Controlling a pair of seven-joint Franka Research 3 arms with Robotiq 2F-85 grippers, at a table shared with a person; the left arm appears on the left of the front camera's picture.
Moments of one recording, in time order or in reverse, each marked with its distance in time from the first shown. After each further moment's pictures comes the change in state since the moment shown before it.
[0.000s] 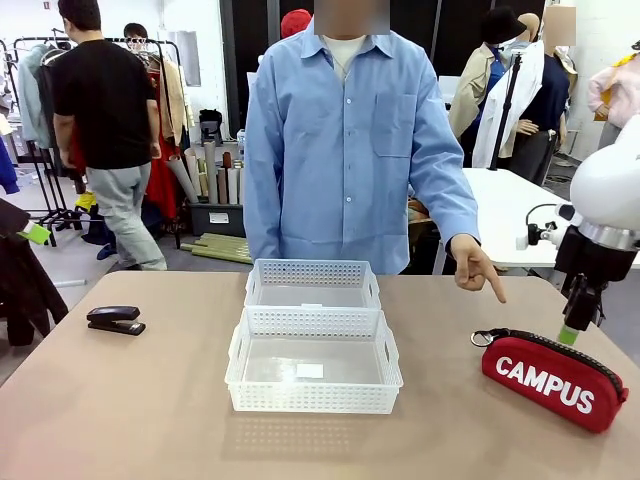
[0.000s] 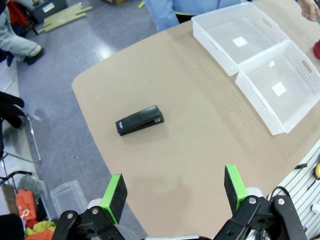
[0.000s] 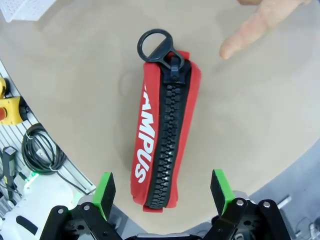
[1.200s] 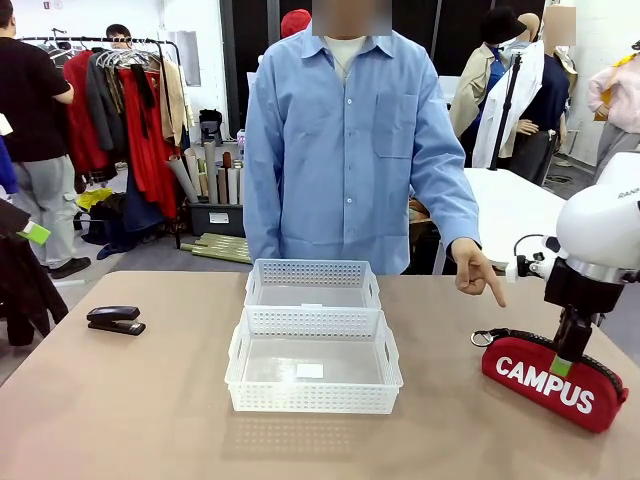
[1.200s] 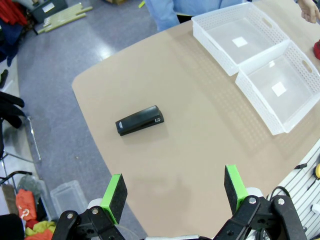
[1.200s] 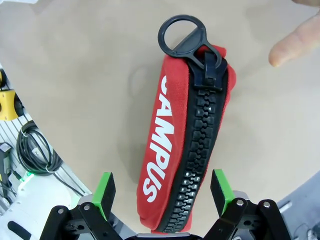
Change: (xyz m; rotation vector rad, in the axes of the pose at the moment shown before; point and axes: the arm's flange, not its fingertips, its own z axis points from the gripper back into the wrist) left arm 0.000 0.000 0.000 0.000 0.000 0.000; right arm -0.001 0.012 -0.046 0.027 0.025 0.044
